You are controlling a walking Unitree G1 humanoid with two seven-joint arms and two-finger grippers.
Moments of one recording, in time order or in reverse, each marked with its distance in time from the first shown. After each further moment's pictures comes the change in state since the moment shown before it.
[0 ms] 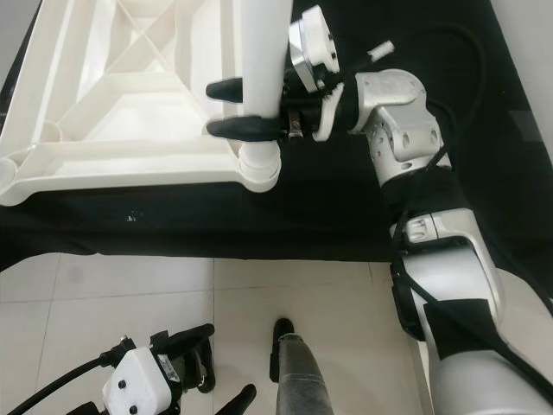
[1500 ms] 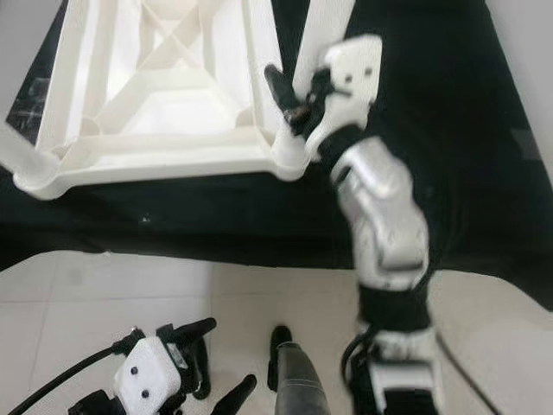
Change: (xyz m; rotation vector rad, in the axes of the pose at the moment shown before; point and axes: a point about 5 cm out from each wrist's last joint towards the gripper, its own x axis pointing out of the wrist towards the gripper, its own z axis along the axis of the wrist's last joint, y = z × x) left arm 0.011 0.012 -0.010 0.024 0.010 0.013; right arm 0.008 0.077 -0.030 0.148 -0.010 -1.139
